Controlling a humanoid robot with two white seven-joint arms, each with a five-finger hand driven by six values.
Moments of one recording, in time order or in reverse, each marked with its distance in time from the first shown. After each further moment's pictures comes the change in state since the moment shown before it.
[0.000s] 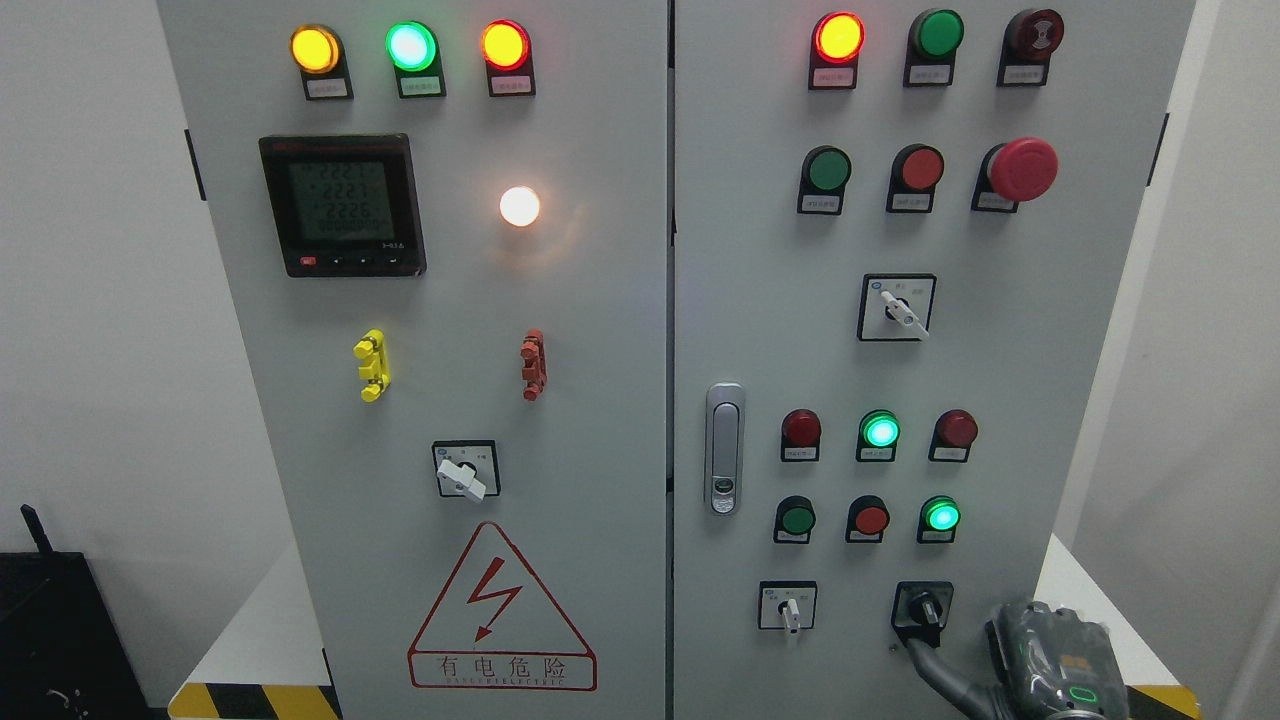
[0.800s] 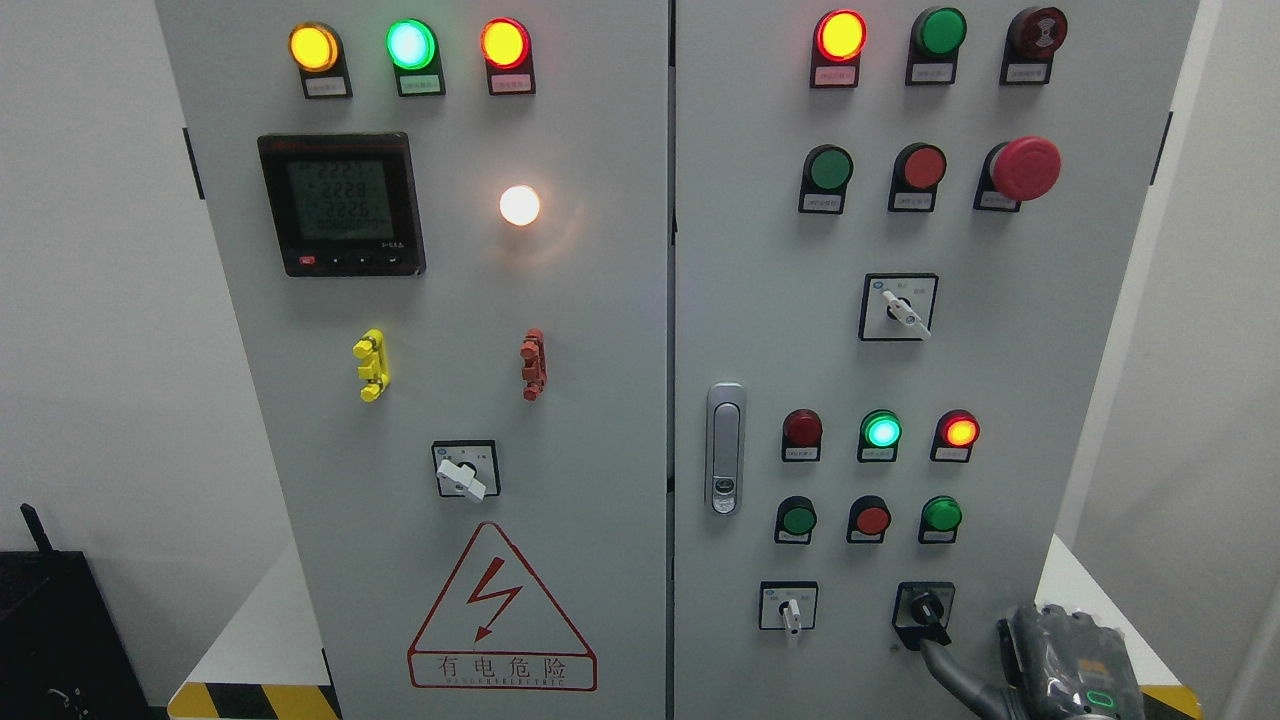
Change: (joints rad) left arm 0.000 0.000 0.000 0.000 0.000 0.000 0.000; right arm 0.015 -0.005 -0.017 -0.019 -0.051 0.007 0.000
